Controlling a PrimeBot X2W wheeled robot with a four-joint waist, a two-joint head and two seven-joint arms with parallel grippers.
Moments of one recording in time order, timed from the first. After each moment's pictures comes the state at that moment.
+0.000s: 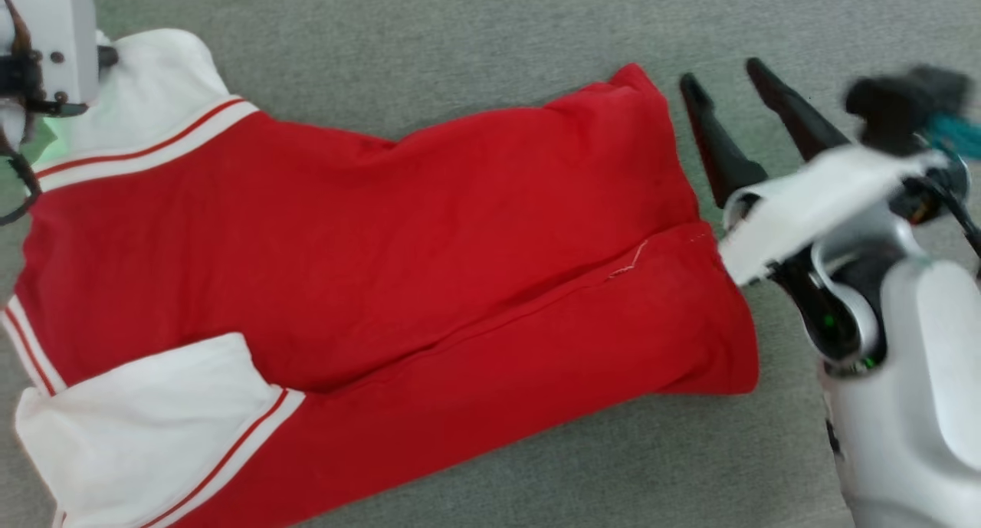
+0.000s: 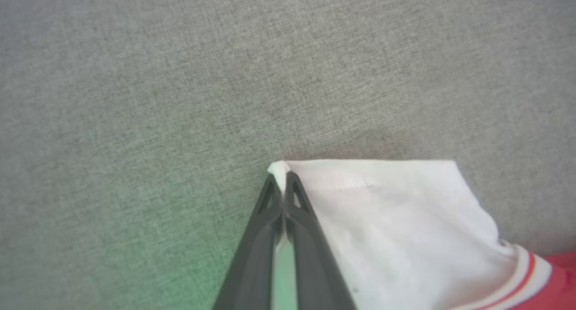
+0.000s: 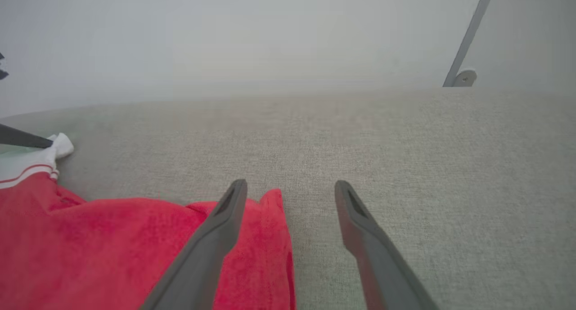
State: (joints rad) left arm -1.48 0.69 -1.10 0.94 -1.20 -0.11 0.75; right arm -0.61 -0.06 0.13 0.04 0.34 0.13 0.33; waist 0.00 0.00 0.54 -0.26
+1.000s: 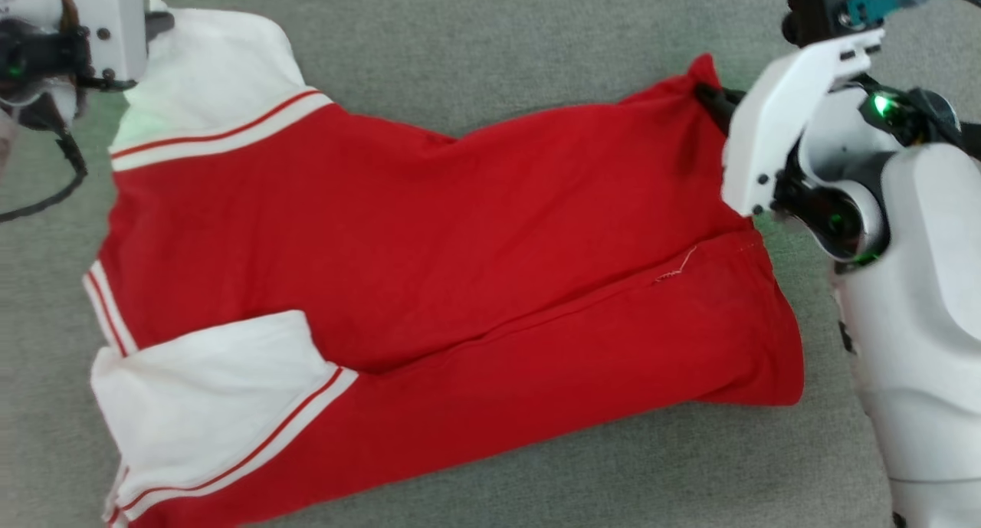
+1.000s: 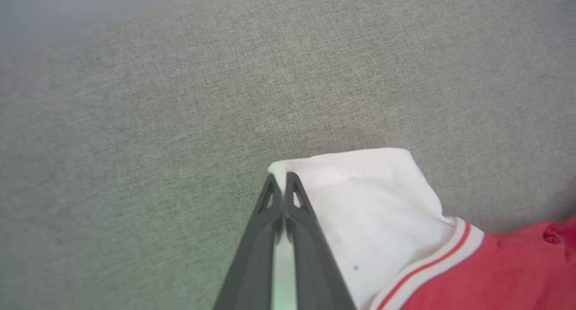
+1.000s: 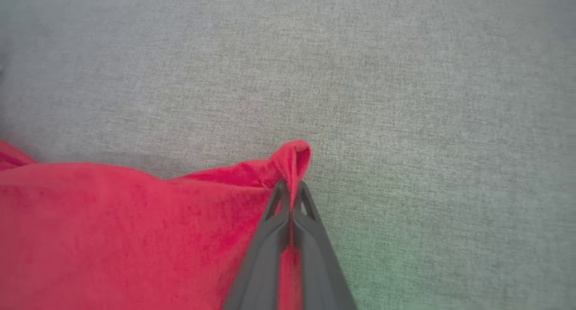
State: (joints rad) left arm -1.50 0.63 -1.08 0.93 -1.25 -0.13 0.67; right arm -0.88 -0.10 0.15 0.39 0.35 0.13 0.70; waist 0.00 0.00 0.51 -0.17
